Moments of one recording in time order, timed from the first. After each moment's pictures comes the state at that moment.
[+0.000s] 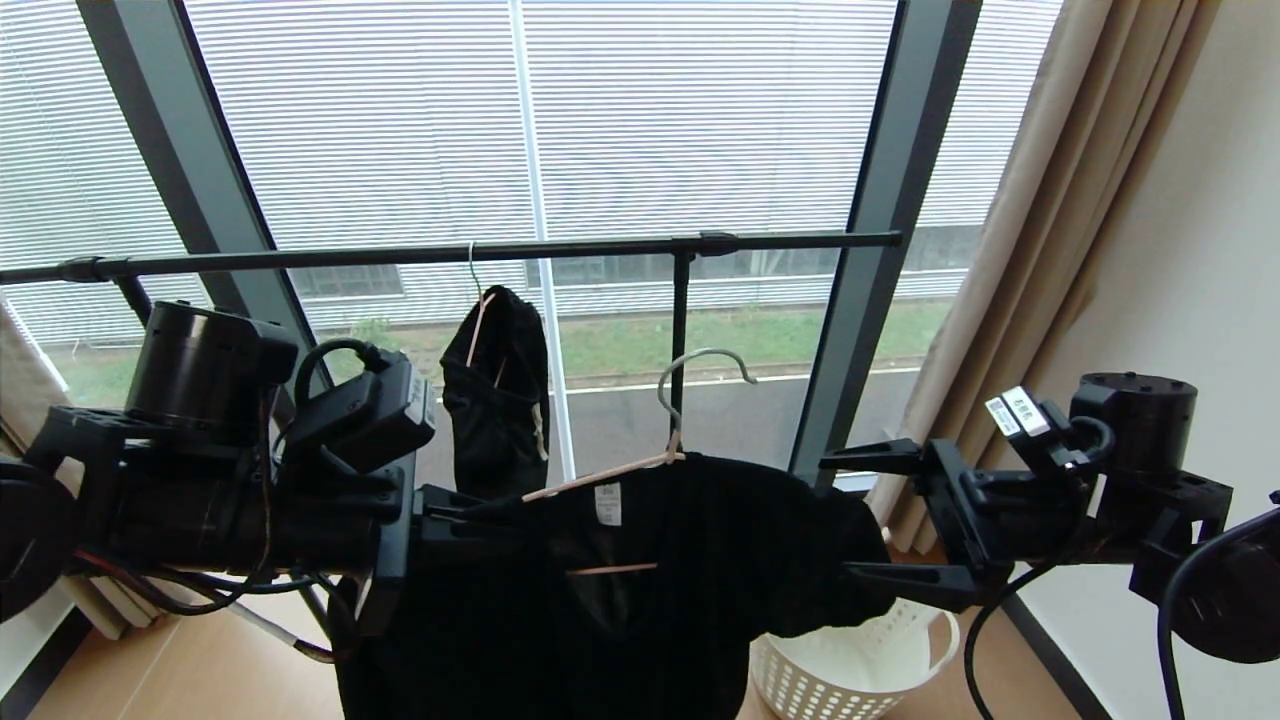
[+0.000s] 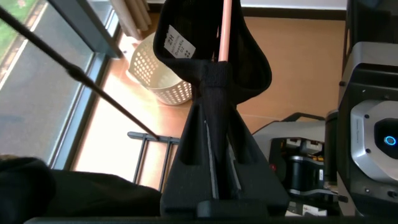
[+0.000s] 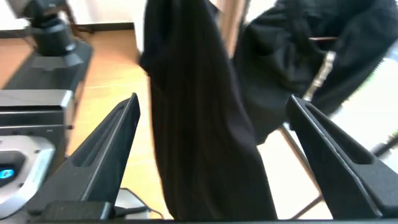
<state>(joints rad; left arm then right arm) -0.31 1.54 -0.82 -0.05 -0.77 0.68 0.16 1.86 -0.57 -0.94 1.21 -0.33</state>
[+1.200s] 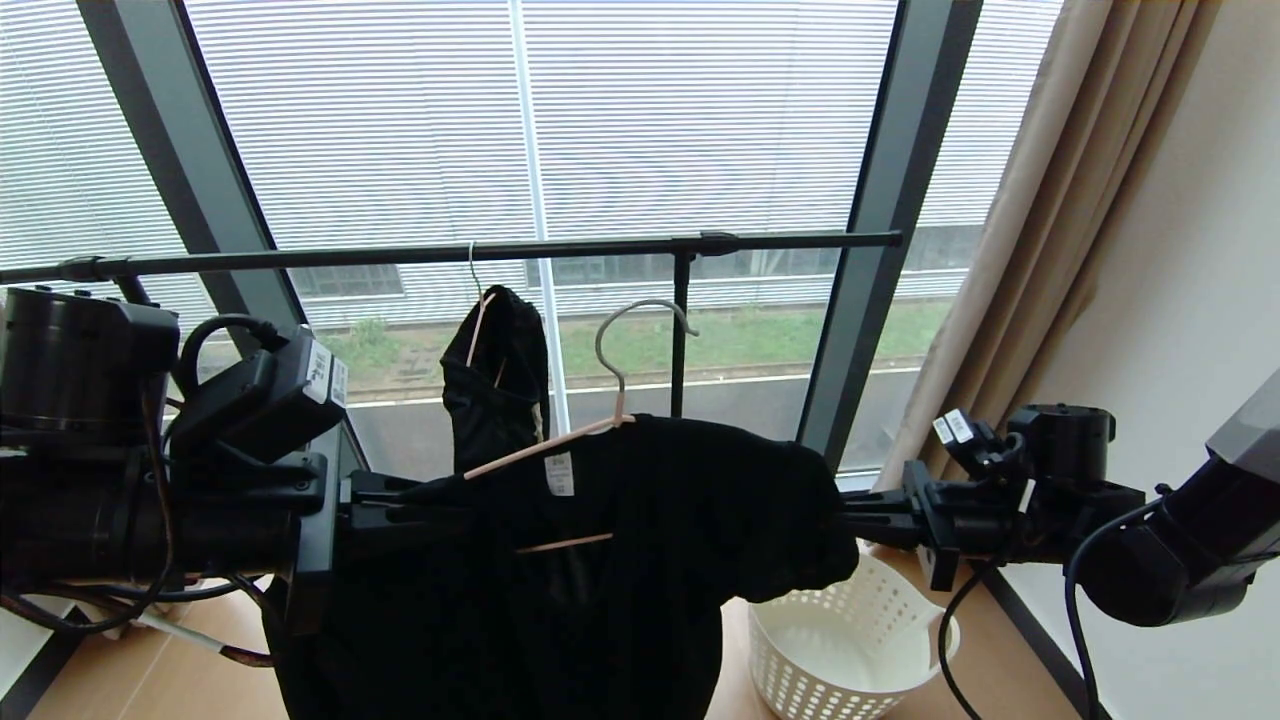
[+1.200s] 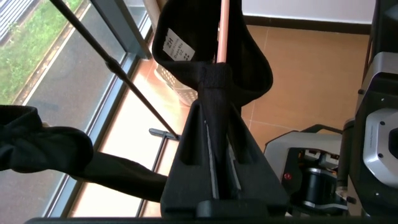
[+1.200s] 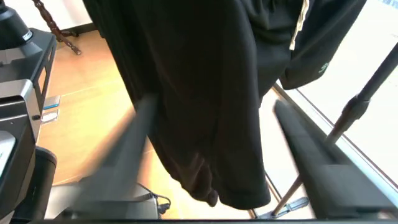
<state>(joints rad) -0.24 1.43 -0.77 -0.06 -0.77 0.66 0.07 2.09 -0.66 -0.94 1.21 -0.33</state>
